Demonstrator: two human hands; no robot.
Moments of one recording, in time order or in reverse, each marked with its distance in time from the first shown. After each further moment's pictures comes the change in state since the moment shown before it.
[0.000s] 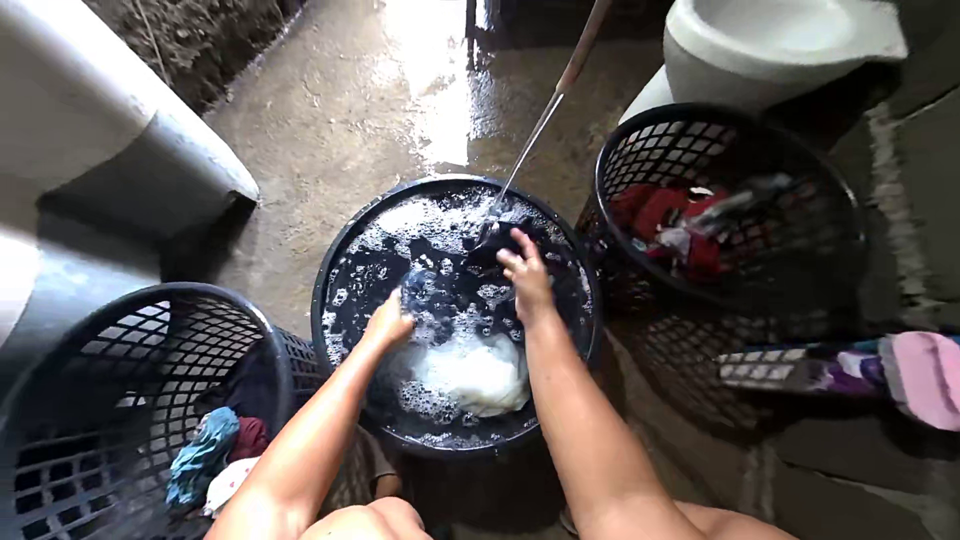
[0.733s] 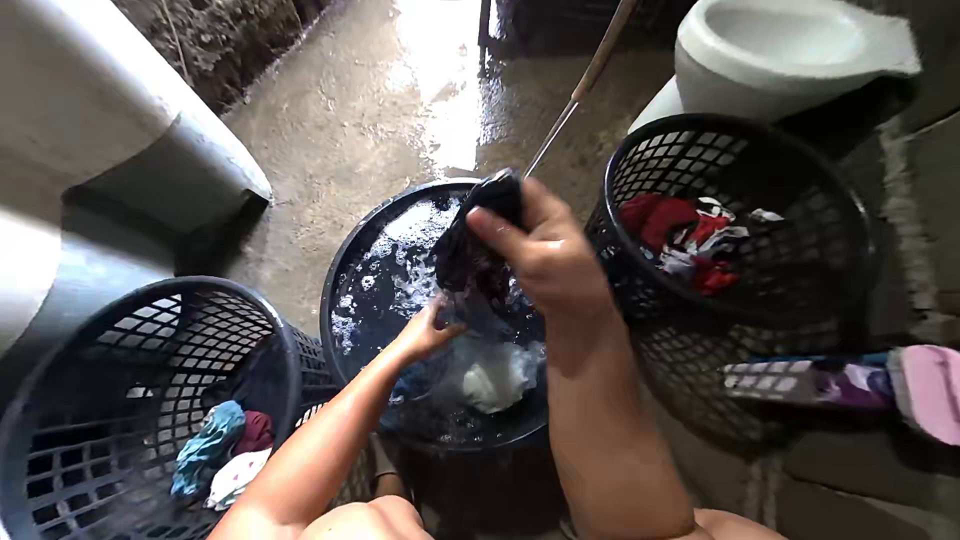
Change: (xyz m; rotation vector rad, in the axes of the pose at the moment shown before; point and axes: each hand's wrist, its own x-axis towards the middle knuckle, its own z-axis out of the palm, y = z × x) left_hand -0.040 0.049 0.002 -0.280 -0.226 0.161; right_hand -0.065 -0.156 0.041 0.057 -0.495 -0.481
